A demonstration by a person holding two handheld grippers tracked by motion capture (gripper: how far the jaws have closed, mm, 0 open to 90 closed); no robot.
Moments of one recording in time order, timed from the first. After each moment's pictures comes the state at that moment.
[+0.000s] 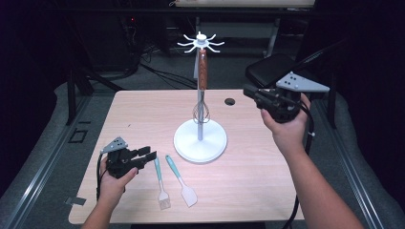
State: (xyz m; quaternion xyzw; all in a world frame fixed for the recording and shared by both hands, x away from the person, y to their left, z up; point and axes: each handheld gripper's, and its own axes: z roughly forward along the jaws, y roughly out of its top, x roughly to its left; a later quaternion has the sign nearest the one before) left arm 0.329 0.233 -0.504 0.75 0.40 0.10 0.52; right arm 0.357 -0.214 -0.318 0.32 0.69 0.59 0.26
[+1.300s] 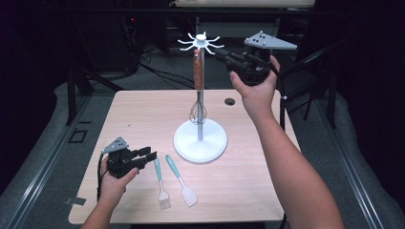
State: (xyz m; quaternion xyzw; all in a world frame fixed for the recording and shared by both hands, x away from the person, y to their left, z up) left arm 0.331 0.232 -0.508 0.75 0.40 0.10 0.52; right arm 0.409 -0.147 -0.264 0.31 0.67 0.63 0.26
